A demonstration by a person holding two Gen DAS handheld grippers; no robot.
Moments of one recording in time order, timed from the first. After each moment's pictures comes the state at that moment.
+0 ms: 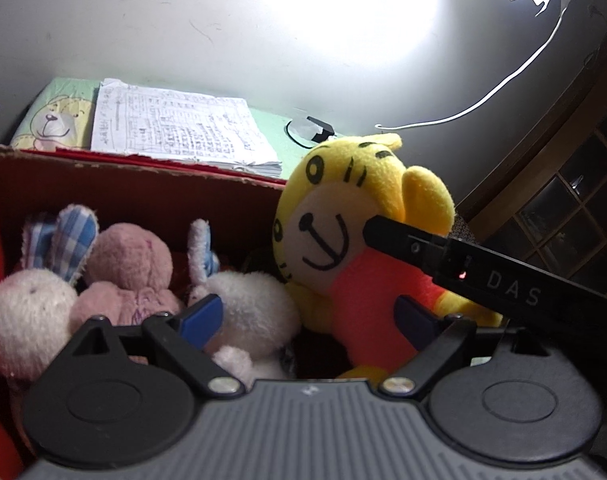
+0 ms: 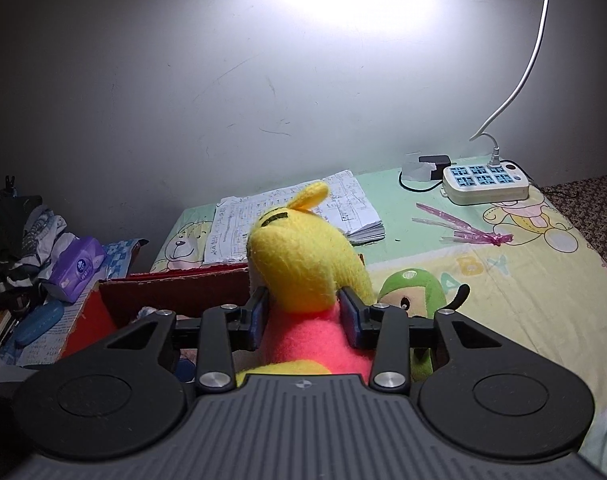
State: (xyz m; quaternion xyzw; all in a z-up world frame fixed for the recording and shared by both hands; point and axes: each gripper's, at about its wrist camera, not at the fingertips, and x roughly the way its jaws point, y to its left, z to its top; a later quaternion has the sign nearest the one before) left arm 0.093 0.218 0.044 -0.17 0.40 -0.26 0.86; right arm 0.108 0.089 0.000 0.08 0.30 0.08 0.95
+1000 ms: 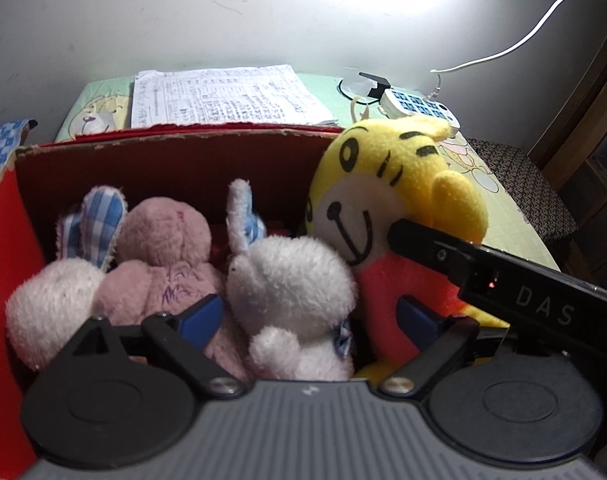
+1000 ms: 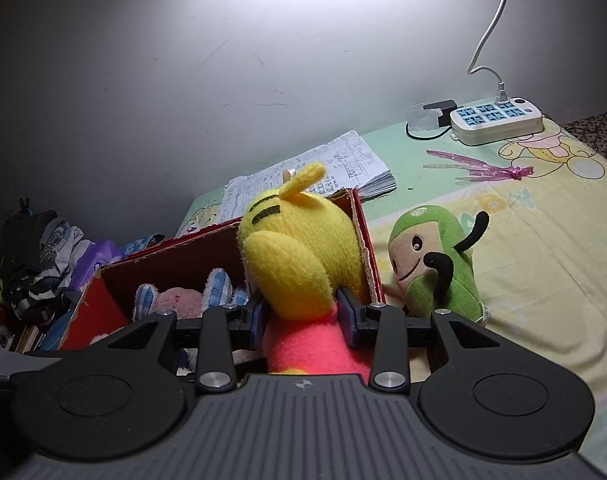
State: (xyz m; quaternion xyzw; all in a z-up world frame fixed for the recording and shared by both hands) left arm 0.095 0.191 0.027 -0.06 0.44 -0.18 0.88; right arm 0.106 0.066 -0.045 0.16 0.32 0.11 0.93
